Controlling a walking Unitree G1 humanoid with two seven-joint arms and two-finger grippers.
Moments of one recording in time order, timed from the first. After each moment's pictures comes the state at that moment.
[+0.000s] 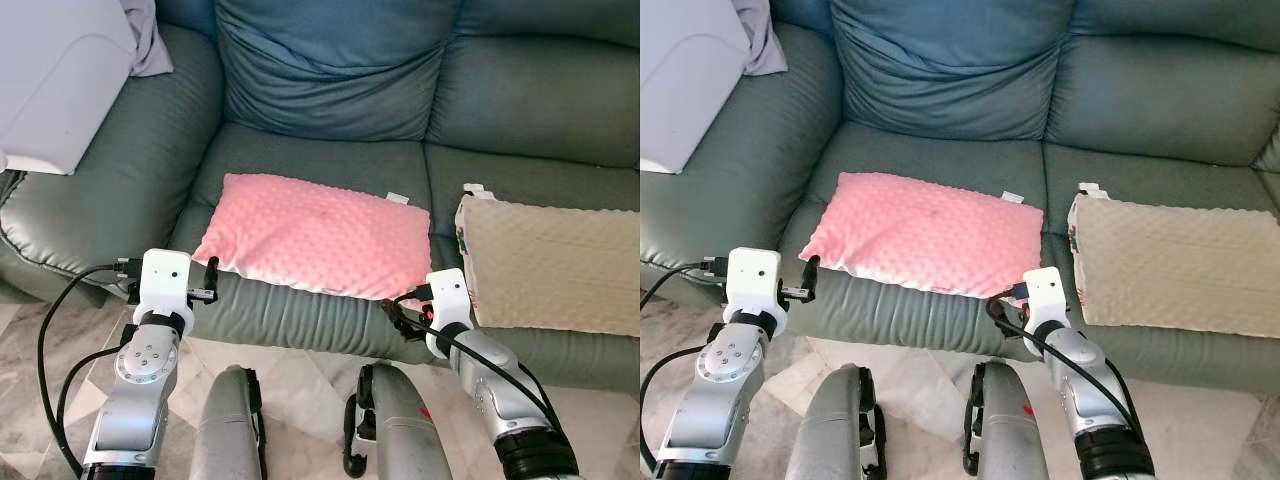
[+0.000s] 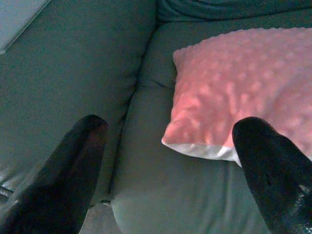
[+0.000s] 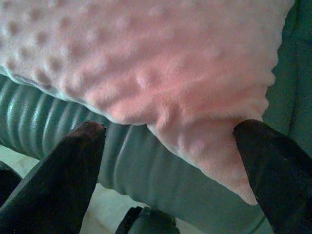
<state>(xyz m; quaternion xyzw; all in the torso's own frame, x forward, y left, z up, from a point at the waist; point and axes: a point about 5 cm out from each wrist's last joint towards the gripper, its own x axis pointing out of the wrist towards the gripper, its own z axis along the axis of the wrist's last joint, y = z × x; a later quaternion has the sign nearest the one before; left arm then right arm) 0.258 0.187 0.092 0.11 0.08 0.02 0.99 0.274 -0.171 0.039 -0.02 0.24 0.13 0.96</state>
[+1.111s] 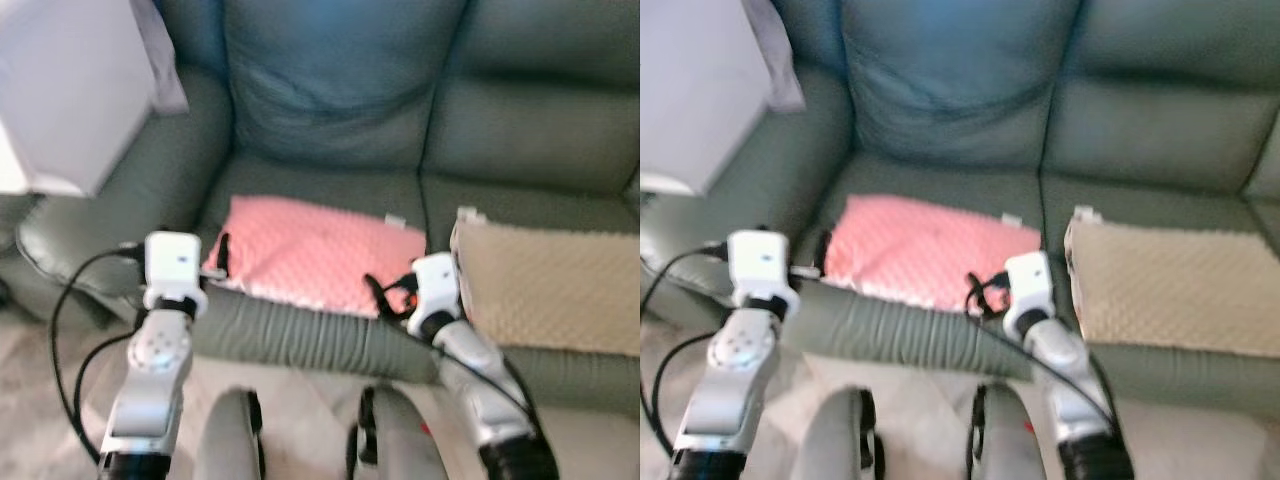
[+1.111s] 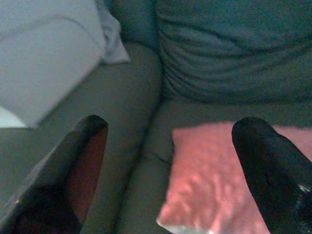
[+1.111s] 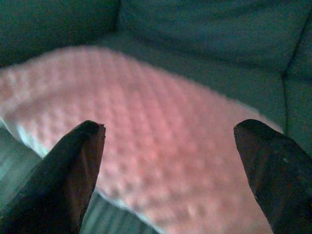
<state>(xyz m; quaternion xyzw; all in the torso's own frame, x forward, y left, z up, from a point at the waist) 0.268 0.174 0.112 0.07 0.00 0.02 1.00 0.274 -0.138 0.069 -0.02 0.10 0.17 0.98</state>
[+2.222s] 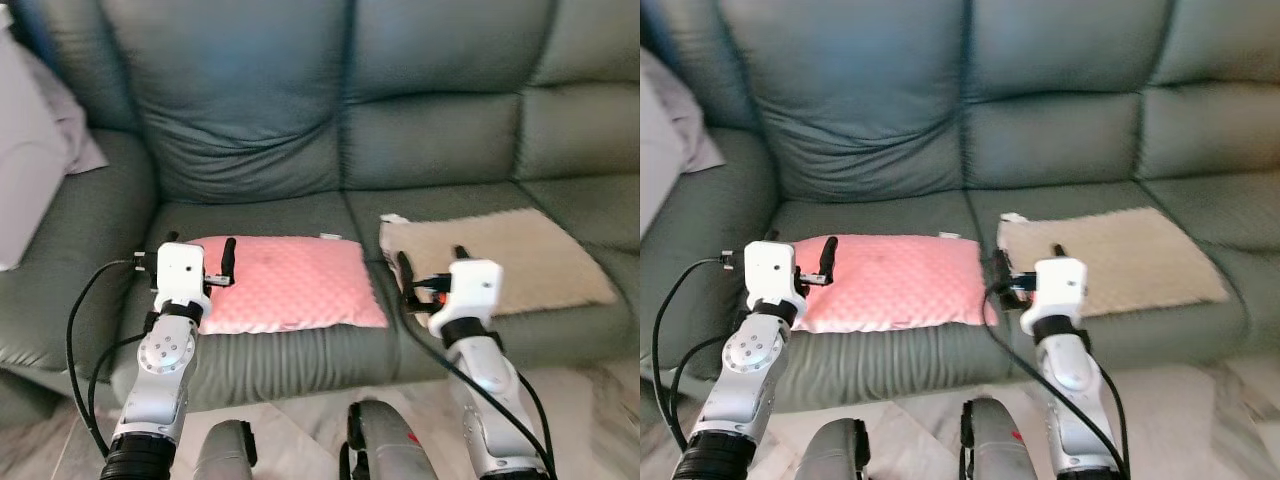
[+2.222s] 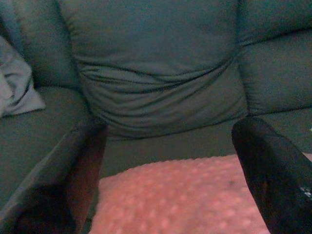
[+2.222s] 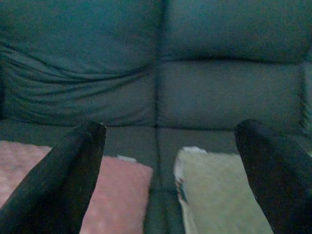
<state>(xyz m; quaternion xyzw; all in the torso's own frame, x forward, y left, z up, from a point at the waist) 0.280 0.174 0.082 0.07 -0.01 0.00 1.00 0.259 -0.153 0.093 -0.02 -0.03 0.06 1.00</state>
